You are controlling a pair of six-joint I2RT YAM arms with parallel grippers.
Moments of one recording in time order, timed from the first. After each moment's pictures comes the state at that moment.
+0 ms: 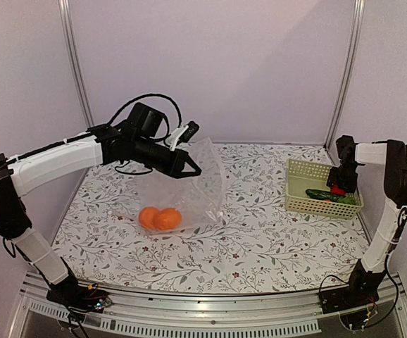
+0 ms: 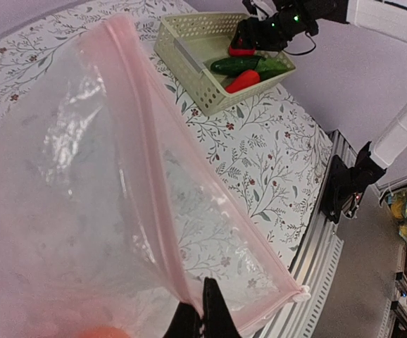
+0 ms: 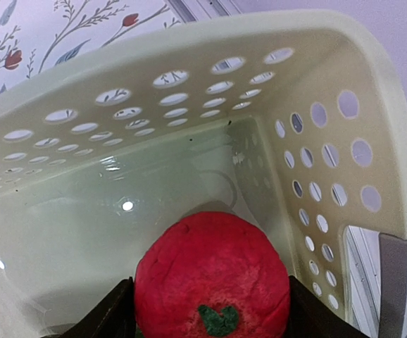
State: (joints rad) left arm -0.72 1.61 1.42 -0.50 0.46 -0.21; right arm -0.11 1.89 1.27 -0.58 0.27 0.35
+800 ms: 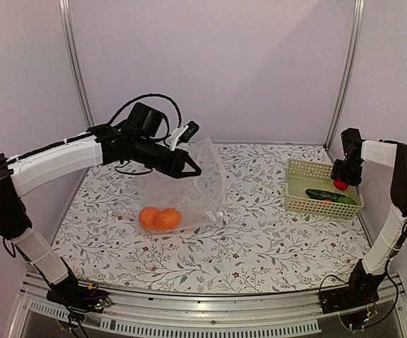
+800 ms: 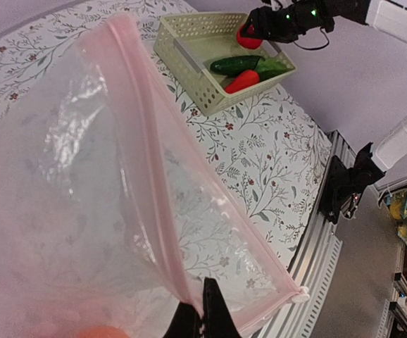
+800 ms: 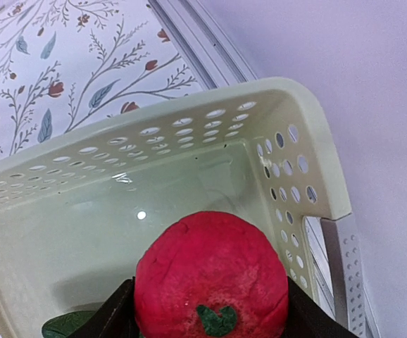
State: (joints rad) left arm -0.72 1.61 1.42 -0.50 0.46 -0.21; right arm -0.11 1.79 1.26 -0.58 0.27 0.33
